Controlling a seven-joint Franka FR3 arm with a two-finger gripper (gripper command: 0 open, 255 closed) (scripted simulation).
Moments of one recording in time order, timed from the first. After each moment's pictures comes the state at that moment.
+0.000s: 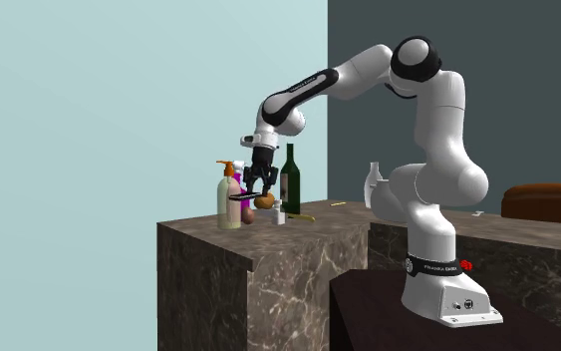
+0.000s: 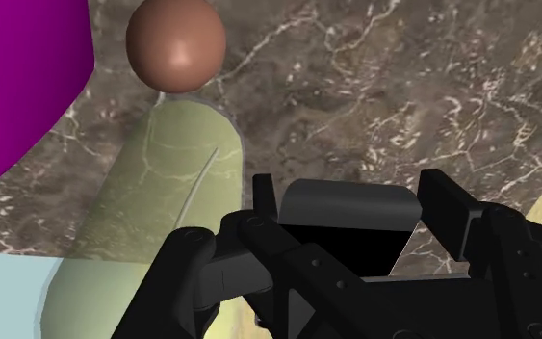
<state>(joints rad) 0.36 -0.15 -0.75 -2.17 0.14 2.12 -1.45</state>
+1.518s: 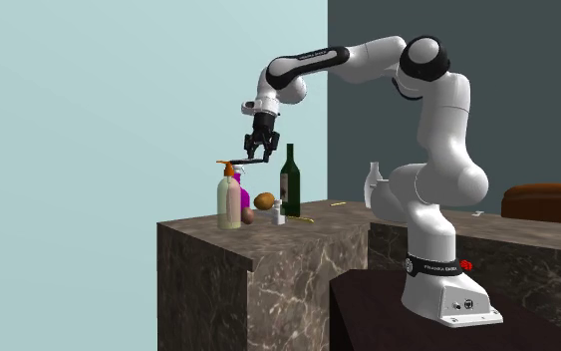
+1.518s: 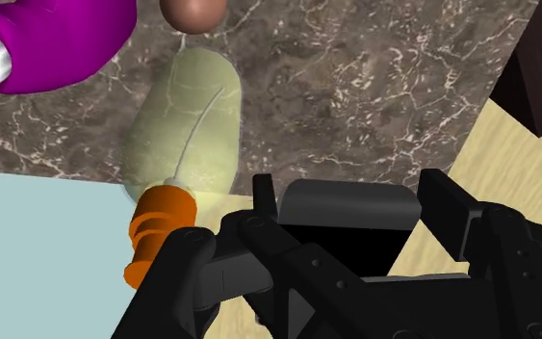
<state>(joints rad) 0.35 -0.23 -0.71 -1.94 0.07 1.83 -1.36</state>
